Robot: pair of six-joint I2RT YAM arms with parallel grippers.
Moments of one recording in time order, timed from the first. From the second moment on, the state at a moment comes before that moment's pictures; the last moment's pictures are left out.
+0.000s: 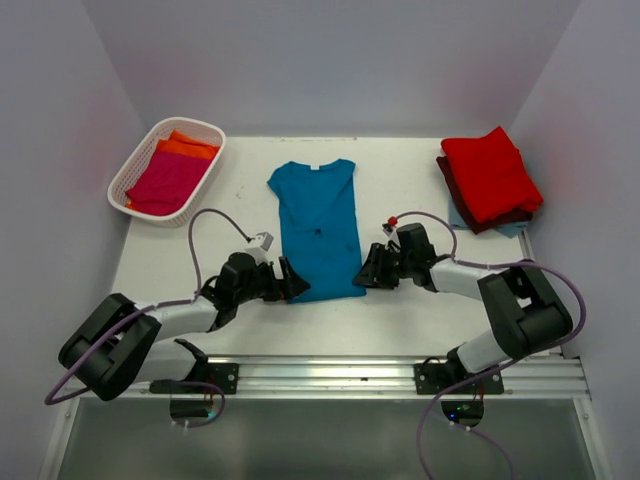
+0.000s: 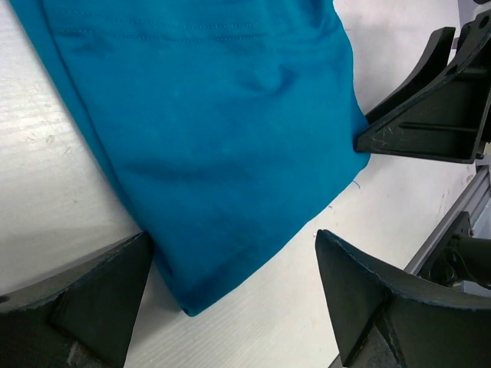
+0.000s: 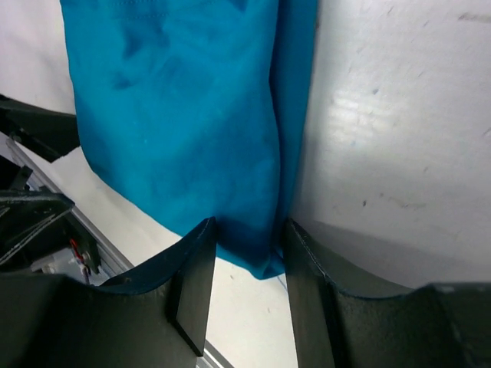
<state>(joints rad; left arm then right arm) -0.58 1.28 0.26 0.48 0.23 -0.70 0.40 1.52 0.57 0.08 -0.48 0.66</state>
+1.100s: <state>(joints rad) -0.77 1.05 0.15 0.25 0.26 -0.86 0.53 1.22 0.40 -0.13 -0.46 0.68</state>
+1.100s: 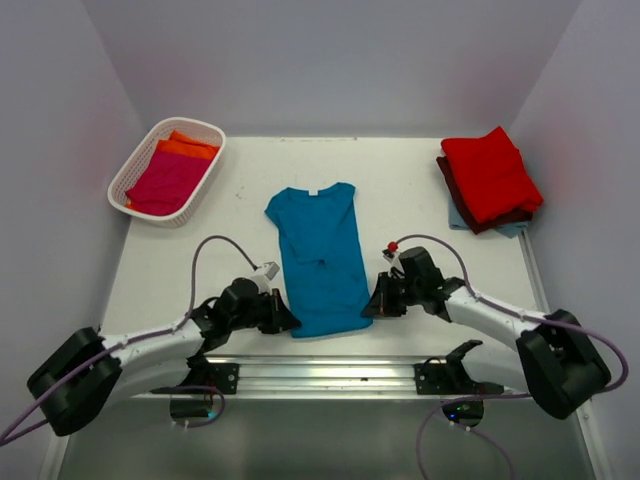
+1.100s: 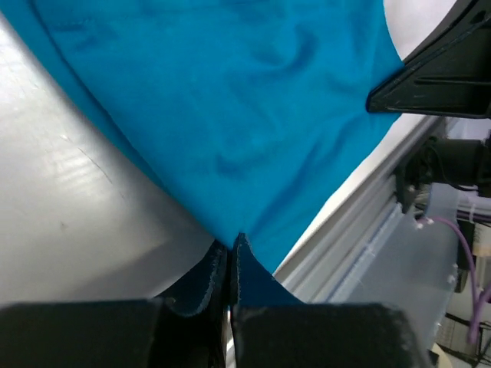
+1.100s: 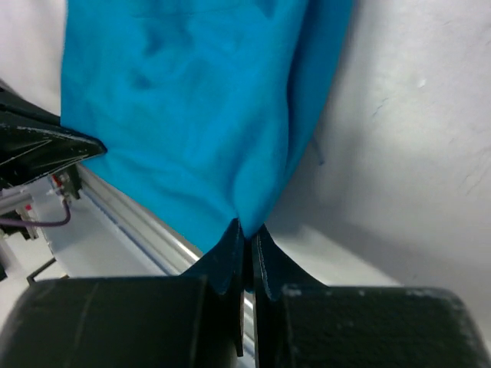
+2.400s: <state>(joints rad) -0.40 1.33 0.56 0.13 0.26 -0.69 0.41 1.59 1.00 -0.29 -0.38 0.56</state>
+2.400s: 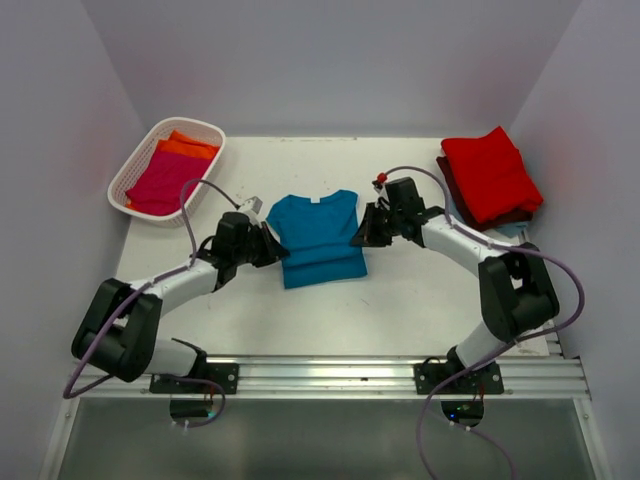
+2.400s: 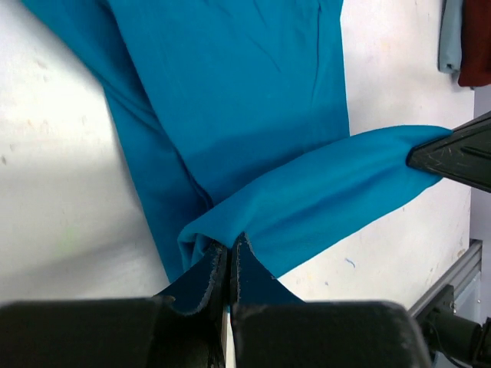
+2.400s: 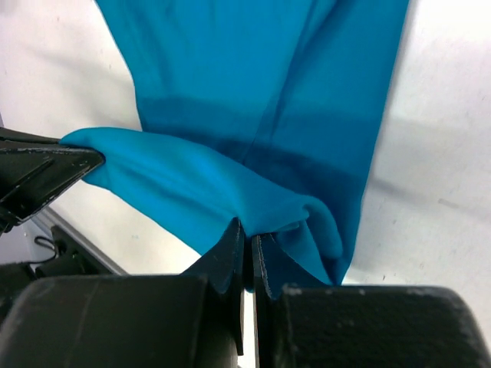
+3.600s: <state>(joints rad) -0.25 1.48 0.79 0.27 0.42 -0.68 0.31 1.77 1.29 -0.24 -0.46 0.56</state>
